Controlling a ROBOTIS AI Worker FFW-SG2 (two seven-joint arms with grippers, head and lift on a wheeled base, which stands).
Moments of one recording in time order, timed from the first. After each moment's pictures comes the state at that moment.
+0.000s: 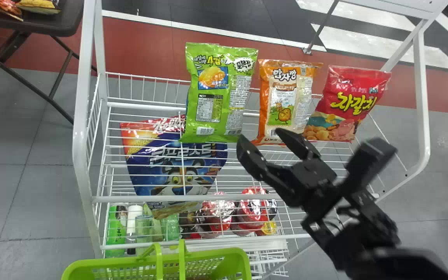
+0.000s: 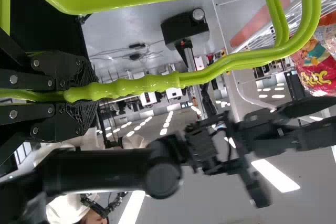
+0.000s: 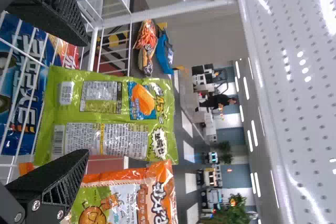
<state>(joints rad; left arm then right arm) 0.67 0.14 -0.12 -2.17 0.51 1.17 -1.09 0.47 0.00 -0.21 -2.34 -0.17 0.51 0.45</state>
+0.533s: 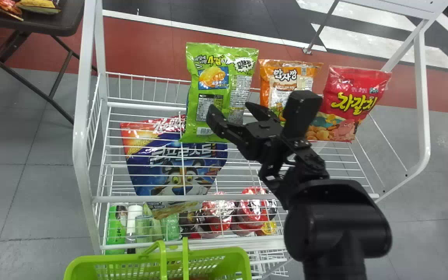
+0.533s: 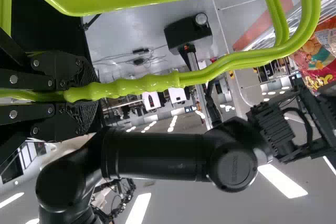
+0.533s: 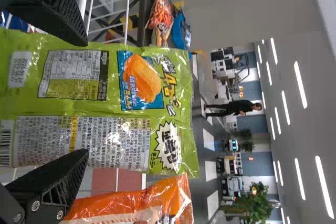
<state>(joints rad) 0.64 0.14 -0.13 -2.15 0.50 1.17 -1.08 0.15 0.00 -0.06 -2.01 -0.02 0.51 0.33</state>
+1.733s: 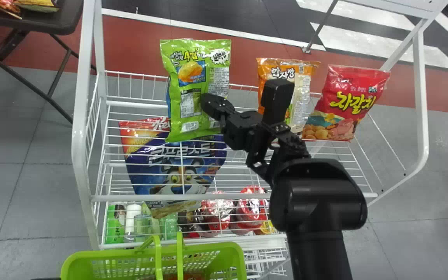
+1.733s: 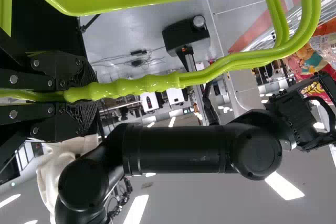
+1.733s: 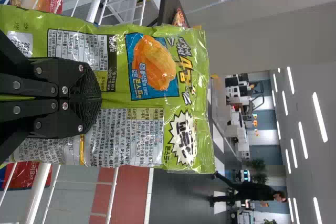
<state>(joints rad) 0.61 0.14 -0.12 -2.12 0.51 1.18 -1.07 0.05 0.00 -0.07 -1.85 0.02 0.49 0.50</state>
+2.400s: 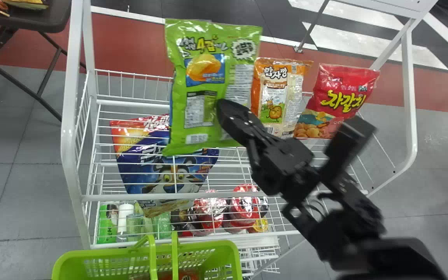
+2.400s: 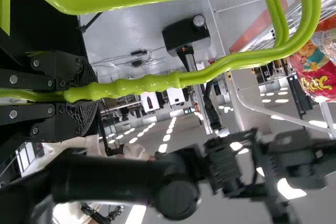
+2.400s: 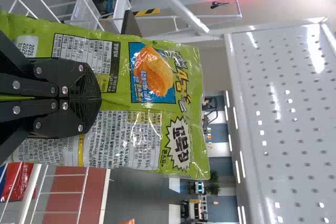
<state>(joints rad) 0.63 0.14 -0.13 -2.15 0.51 1.18 -1.06 0.57 0.00 -0.16 -2.48 -0.15 0.43 0.55</state>
